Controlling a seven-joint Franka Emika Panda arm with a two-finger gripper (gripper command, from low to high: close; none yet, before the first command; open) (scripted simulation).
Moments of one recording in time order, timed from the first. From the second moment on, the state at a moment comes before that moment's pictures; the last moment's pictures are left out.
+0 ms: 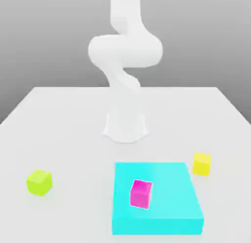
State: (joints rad) arm 0.01 -0.73 0.07 -2.36 0.02 2.35 0.89
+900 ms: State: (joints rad) arm 0.19 0.07 0.58 -2.88 -0.21 2.96 2.03
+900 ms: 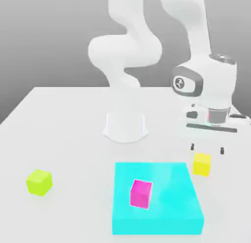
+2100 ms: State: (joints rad) arm 0.31 -0.01 0.53 -2.91 0.02 2.91 1.87
